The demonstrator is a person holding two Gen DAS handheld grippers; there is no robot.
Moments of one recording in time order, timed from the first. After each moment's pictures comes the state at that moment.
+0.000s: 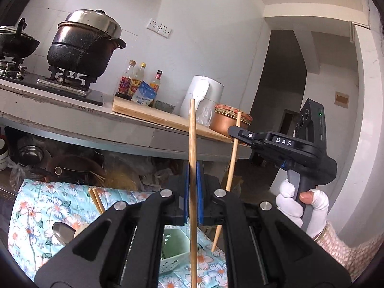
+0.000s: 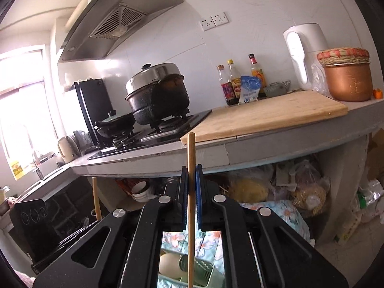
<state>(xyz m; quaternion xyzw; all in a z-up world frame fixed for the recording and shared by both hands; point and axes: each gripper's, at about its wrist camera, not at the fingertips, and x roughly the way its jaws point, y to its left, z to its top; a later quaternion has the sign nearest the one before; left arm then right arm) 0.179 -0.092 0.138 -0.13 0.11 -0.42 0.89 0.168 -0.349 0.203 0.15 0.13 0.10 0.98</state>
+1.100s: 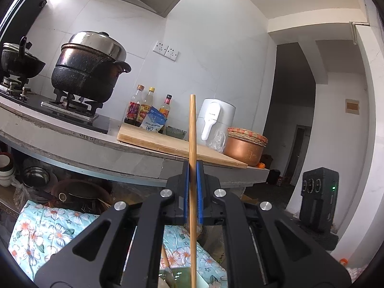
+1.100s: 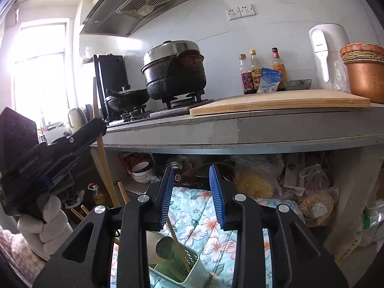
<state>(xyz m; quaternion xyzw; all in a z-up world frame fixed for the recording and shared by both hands) 0.197 -0.114 0.148 -0.14 0.03 -0.38 0.91 0.154 -0.353 0.137 0.09 0.14 0.14 0.98</state>
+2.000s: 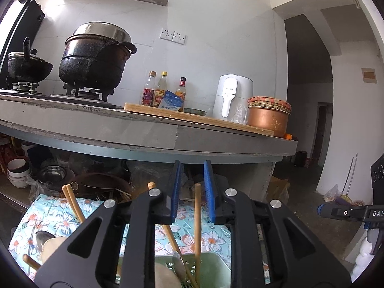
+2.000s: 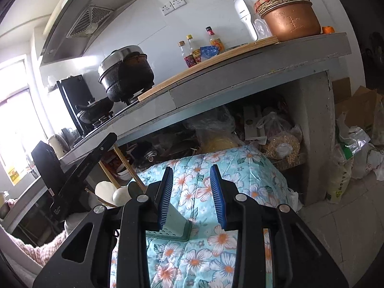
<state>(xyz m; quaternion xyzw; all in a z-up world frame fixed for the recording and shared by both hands) 0.202 -0.163 0.083 -0.07 0.05 -0.31 0.95 0.072 -0.429 0.074 0.21 0.19 0.05 0.96</state>
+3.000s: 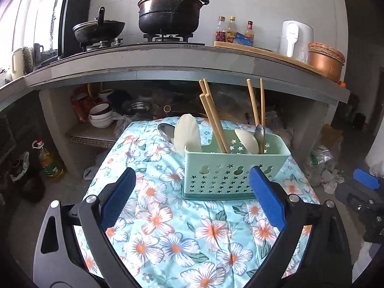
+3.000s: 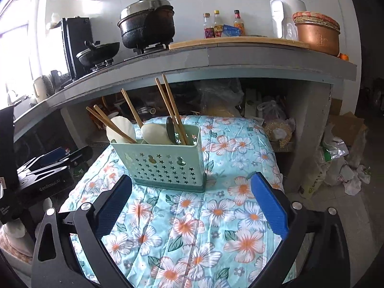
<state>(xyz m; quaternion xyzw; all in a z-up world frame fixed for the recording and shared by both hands) 0.098 -0.067 0.055 0.00 0.26 -0.10 0.96 0.033 -0.285 0.062 0.07 0.30 -0.02 0.95</state>
